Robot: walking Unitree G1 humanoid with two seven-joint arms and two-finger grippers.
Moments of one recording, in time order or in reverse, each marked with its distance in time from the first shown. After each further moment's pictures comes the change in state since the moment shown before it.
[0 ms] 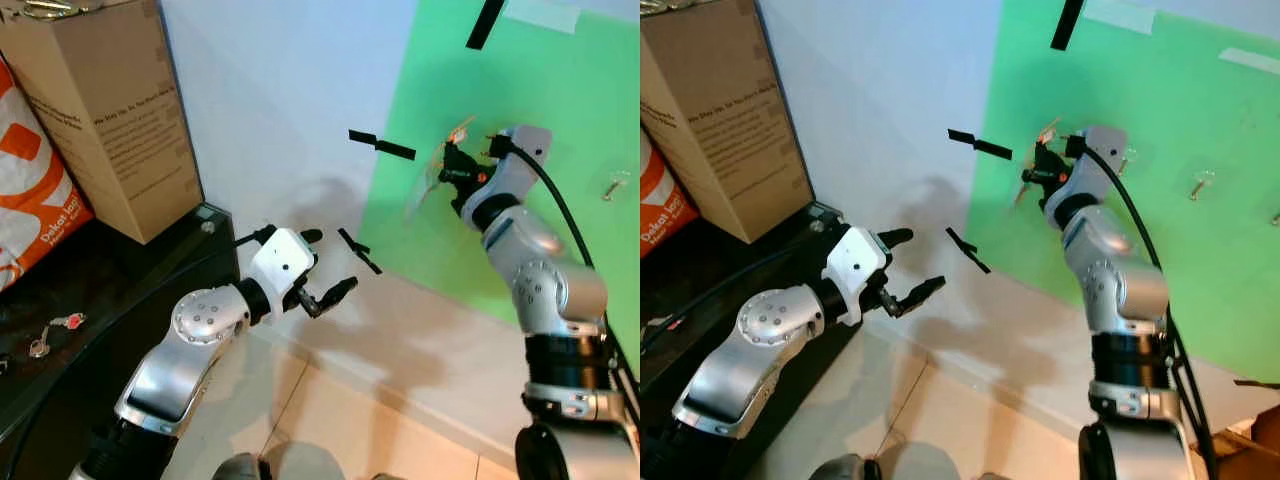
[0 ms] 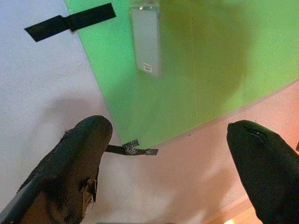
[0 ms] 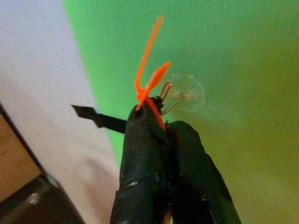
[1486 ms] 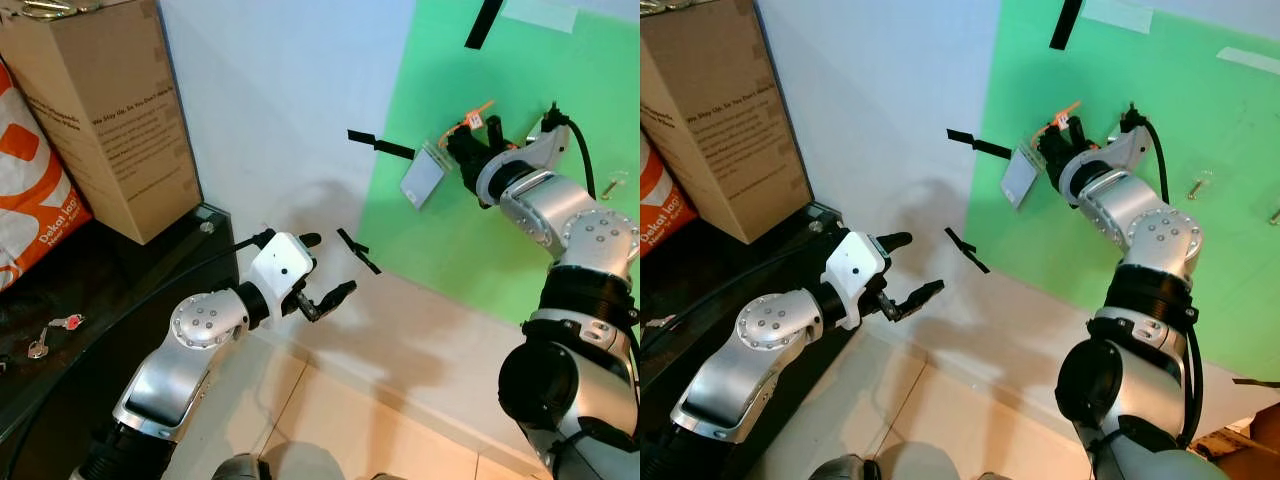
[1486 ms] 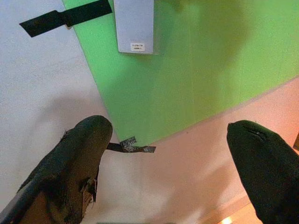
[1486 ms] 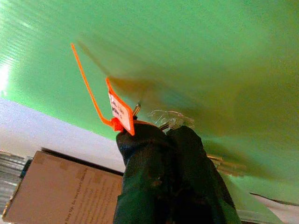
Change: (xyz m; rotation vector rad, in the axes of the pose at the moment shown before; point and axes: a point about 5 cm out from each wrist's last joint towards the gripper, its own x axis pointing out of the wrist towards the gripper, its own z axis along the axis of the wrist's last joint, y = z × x) left arm -0.002 -0.002 -0.003 -0.005 0.007 -0.002; right arm 0.022 -0.014 0.029 0.856 0.157 0.023
